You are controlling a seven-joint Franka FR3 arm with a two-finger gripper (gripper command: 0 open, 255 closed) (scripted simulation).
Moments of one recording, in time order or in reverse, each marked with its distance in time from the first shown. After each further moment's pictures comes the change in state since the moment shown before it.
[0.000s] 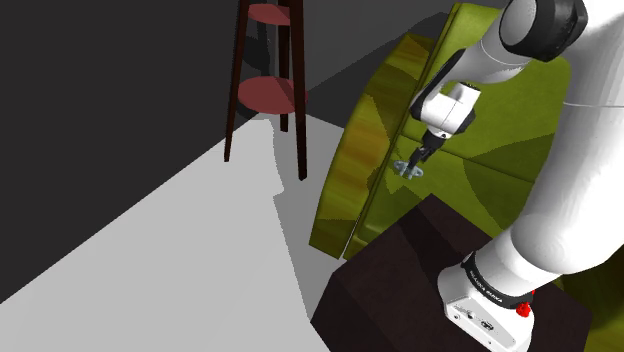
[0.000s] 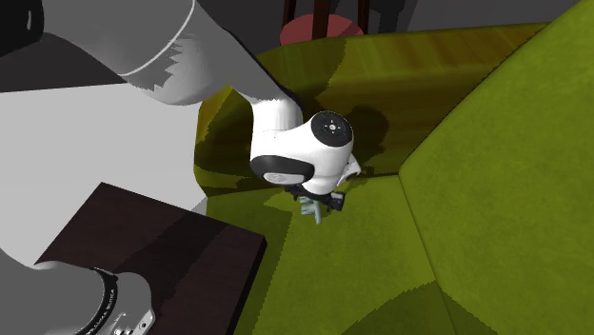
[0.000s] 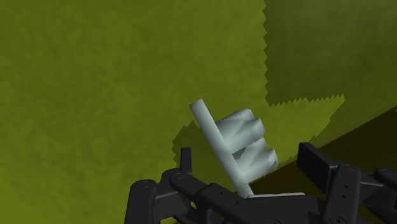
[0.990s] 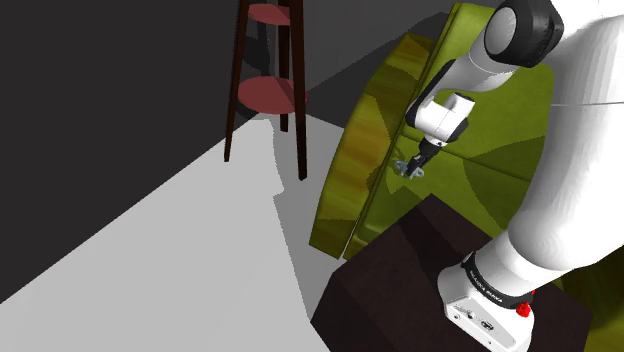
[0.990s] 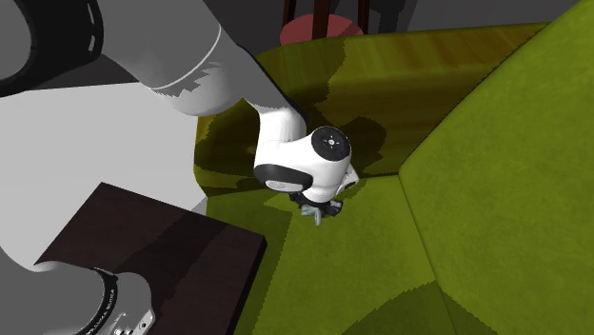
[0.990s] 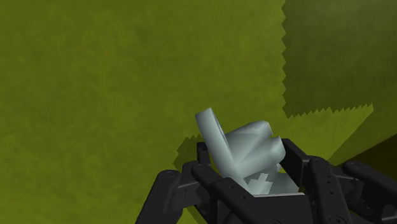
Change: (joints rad) arm -0.064 0.091 0.073 0.038 0.084 0.049 -0.067
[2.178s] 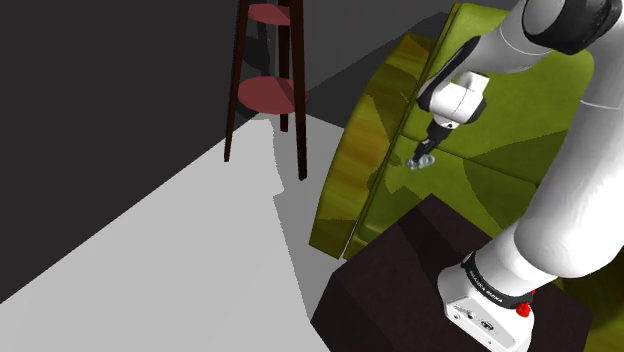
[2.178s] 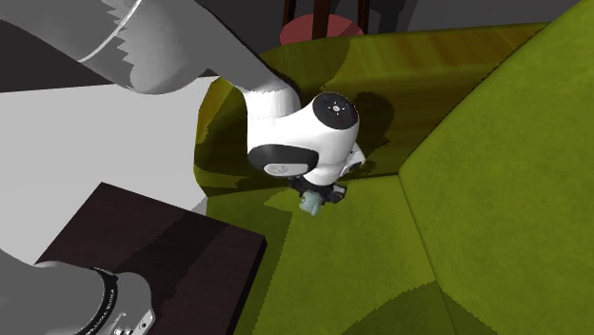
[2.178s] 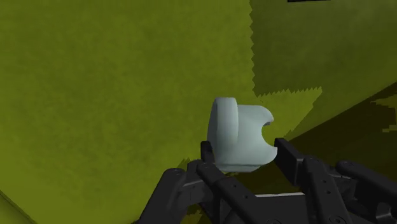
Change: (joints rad) arm 0.130 -0.195 -0.162 -0.065 -0.196 -0.114 0.151
